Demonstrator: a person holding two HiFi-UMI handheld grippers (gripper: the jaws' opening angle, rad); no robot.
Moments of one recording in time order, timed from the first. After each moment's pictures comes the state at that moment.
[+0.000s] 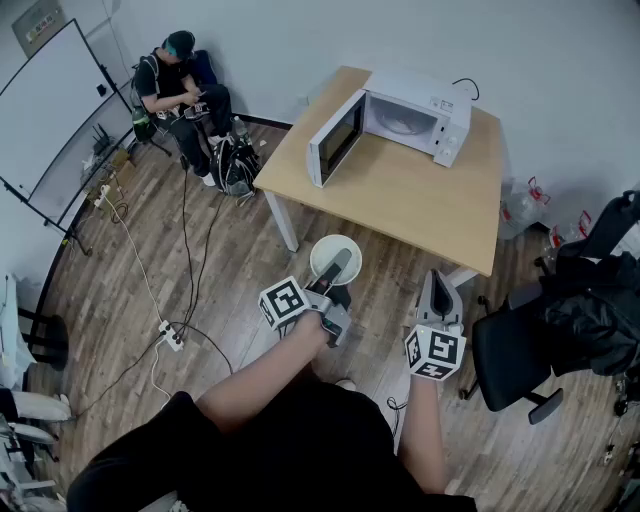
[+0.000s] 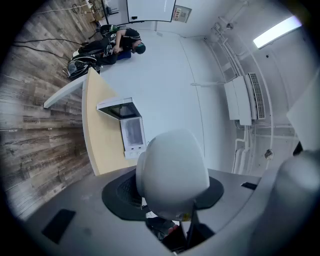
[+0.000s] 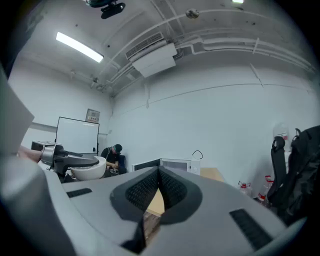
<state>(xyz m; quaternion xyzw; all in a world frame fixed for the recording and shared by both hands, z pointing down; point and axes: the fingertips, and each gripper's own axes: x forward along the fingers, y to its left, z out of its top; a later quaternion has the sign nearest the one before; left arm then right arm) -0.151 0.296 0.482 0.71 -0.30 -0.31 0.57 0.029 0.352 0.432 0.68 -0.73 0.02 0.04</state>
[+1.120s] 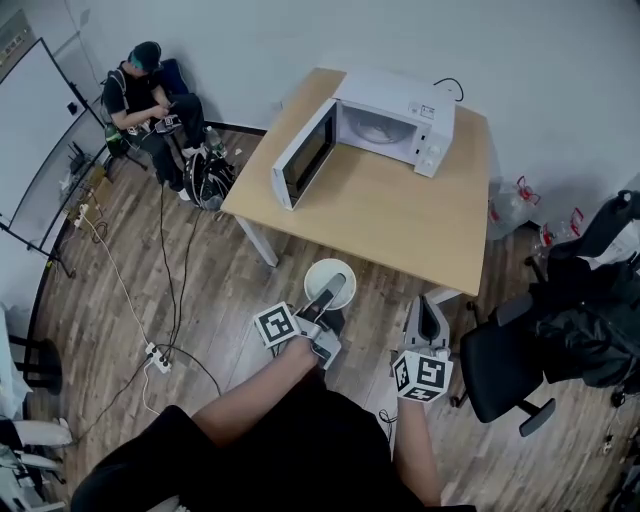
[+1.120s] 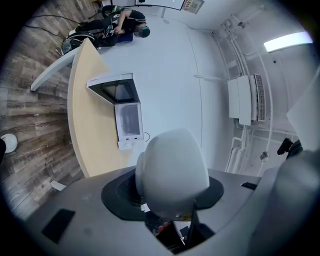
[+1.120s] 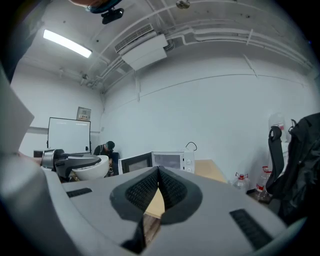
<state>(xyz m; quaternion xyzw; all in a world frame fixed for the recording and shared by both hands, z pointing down) -0.078 0.239 0.507 0.71 -0.21 -0.32 0.59 0.082 0.302 0.474 0.70 -0.71 0.07 0.04</state>
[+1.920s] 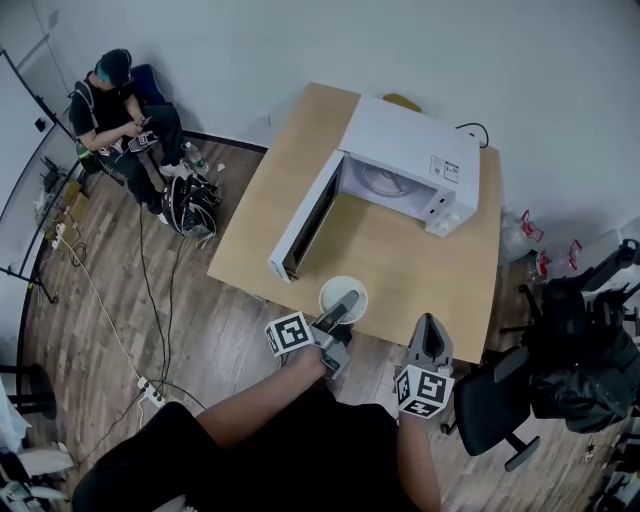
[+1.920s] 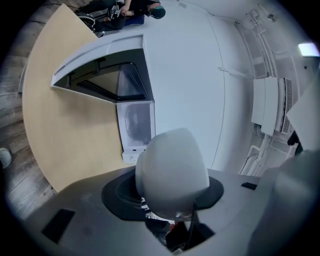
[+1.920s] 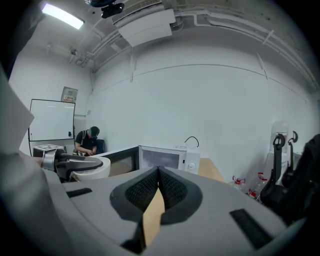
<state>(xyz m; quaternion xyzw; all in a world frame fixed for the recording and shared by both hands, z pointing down) -0.060 0.006 0.549 0.70 -0.20 -0.26 0.64 0.085 0.079 0.484 0.73 -0.67 0.09 0.12</state>
